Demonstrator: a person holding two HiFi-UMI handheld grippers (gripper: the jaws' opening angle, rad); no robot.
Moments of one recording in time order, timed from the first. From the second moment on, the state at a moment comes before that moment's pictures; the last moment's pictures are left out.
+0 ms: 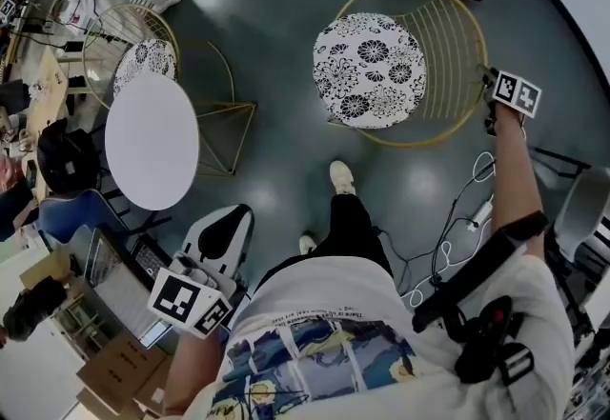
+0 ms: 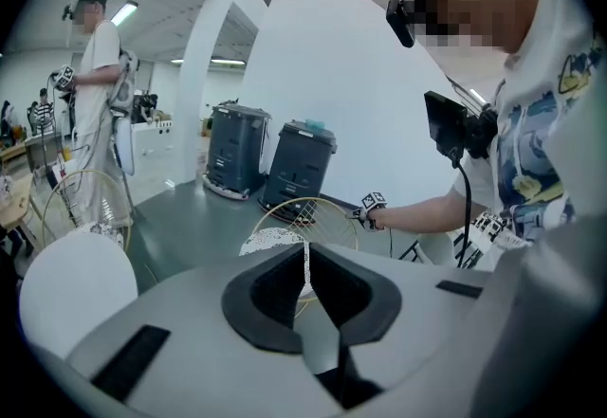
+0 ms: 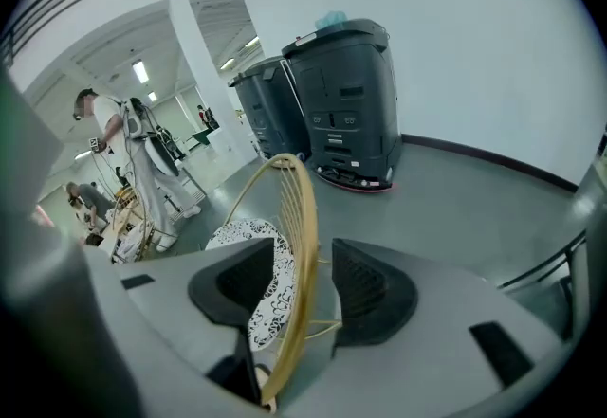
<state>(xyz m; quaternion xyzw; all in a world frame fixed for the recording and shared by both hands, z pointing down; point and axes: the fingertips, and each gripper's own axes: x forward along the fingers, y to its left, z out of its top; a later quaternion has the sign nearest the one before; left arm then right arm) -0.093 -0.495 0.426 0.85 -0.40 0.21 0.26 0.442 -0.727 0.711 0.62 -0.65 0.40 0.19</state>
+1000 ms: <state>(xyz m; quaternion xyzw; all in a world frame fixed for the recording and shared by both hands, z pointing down) -0.159 -0.223 0.366 0.92 -0.28 0.13 0.24 0.016 -0.271 0.417 0.39 -0.87 0.22 0.19</state>
